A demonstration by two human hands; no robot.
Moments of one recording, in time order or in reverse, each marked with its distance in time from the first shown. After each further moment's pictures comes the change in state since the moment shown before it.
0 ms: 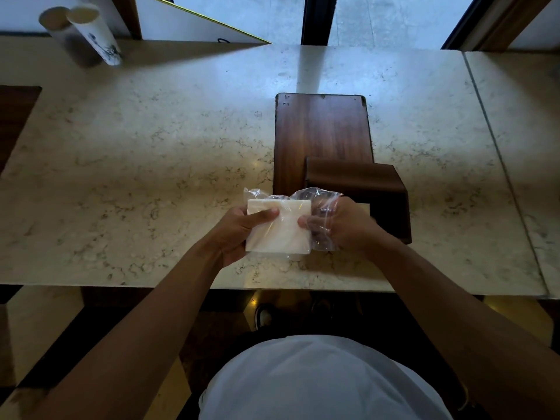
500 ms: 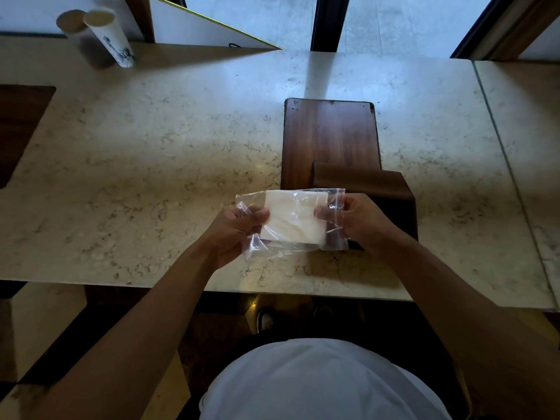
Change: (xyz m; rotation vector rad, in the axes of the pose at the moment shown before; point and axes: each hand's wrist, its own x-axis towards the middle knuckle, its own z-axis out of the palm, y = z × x) left_hand -0.007 0.007 -0.022 -0.040 0.030 0.028; right_hand 0.014 0.000 -0.012 0.061 0.126 0.030
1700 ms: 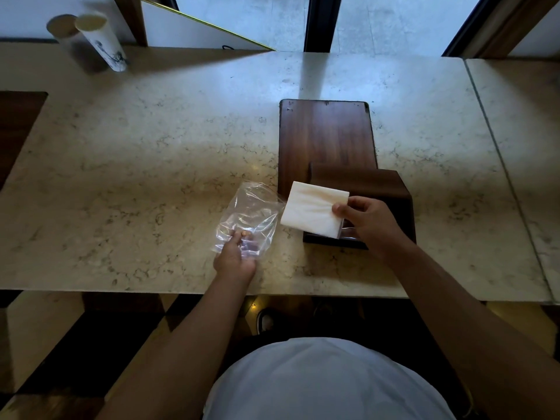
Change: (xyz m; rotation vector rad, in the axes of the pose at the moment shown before) left_hand 0.026 -0.064 0.005 -0.740 0.706 -0.122; right_hand -0.002 0.025 -0.013 0.206 0.222 0.039
